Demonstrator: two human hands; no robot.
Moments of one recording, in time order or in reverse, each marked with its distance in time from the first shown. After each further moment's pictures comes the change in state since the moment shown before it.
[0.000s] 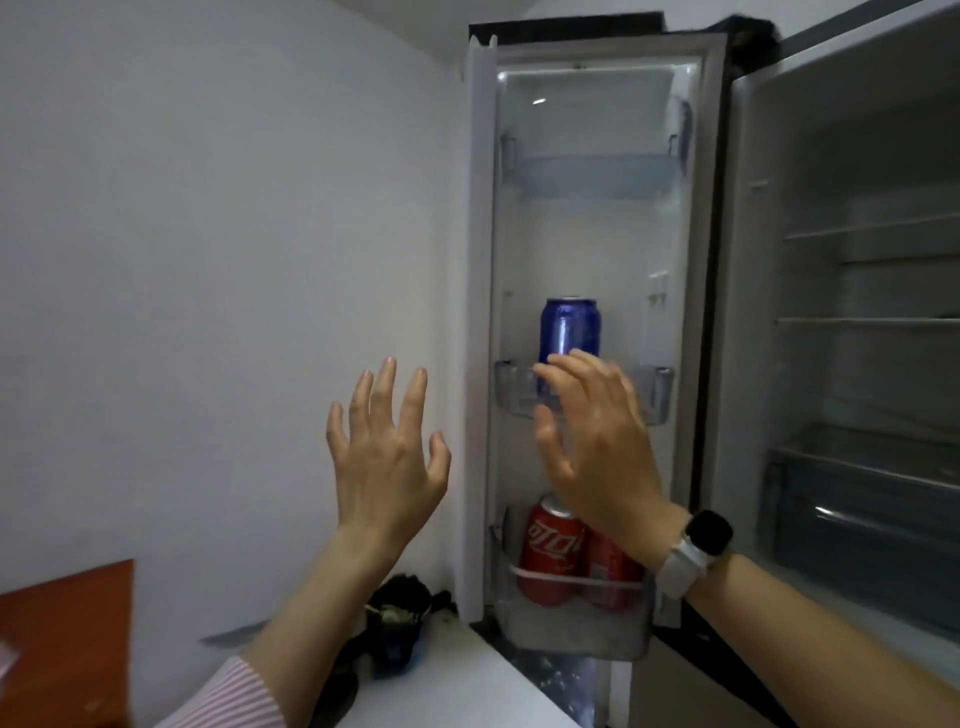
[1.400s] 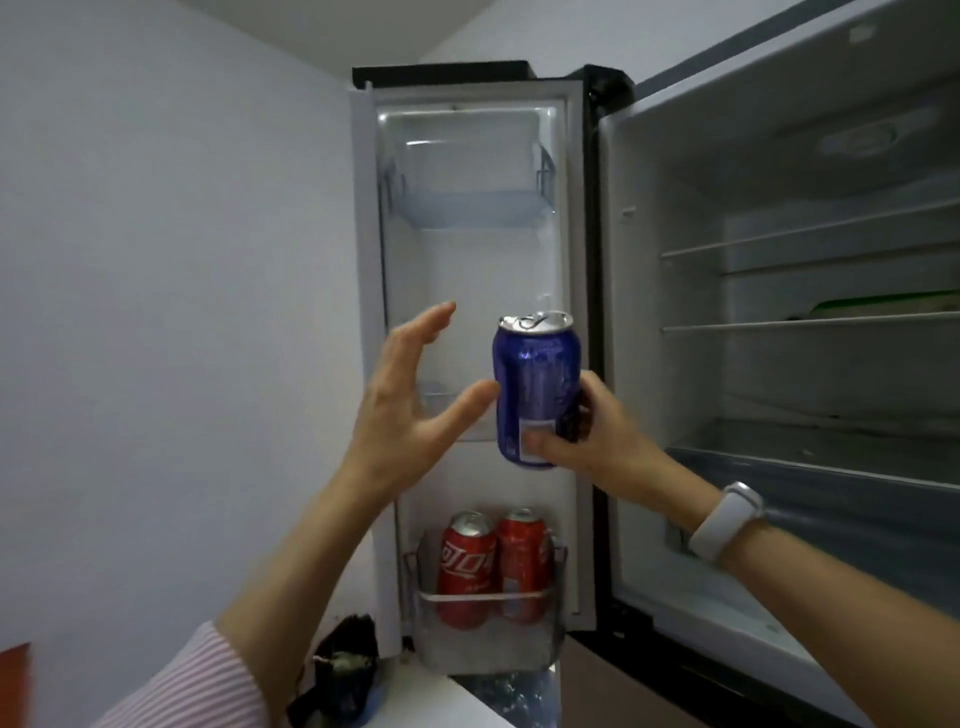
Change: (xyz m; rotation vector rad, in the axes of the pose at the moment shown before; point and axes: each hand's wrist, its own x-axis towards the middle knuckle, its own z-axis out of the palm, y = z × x) left_hand 0.042 0.105 -0.028 -0.883 0.006 0.312; right_hand 0.005 0.064 -0.090 0.667 -0.371 0.508
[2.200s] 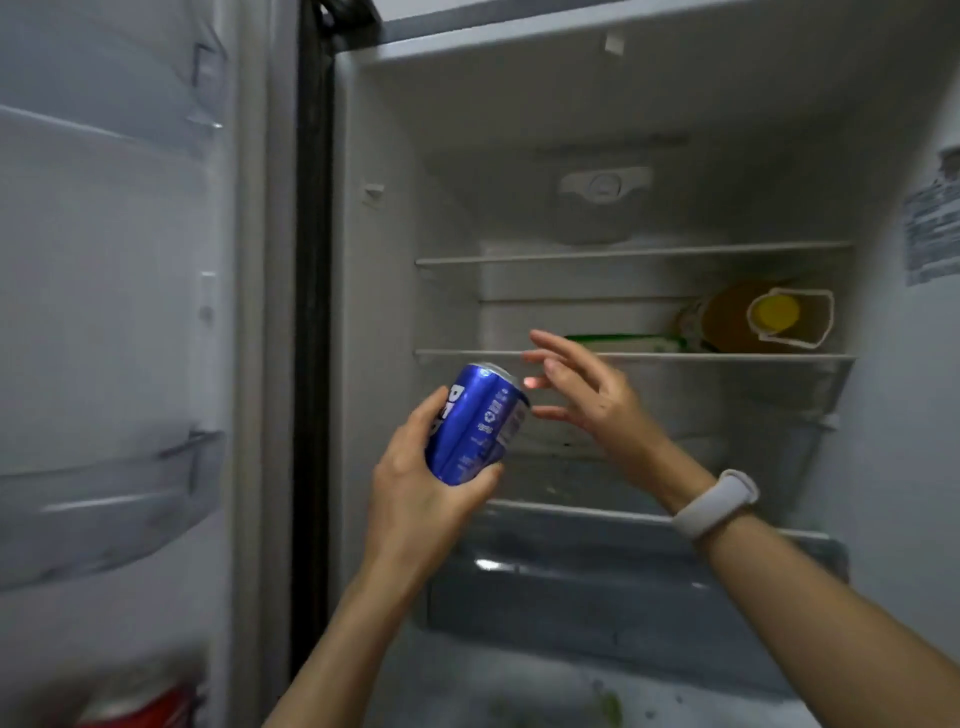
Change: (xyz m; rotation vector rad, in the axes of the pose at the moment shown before) left_hand 0.039 -0.015 0.309 -0.502 -0.033 -0.293; right_hand 0.019 0.093 -0.218 -0.100 0.336 0.086
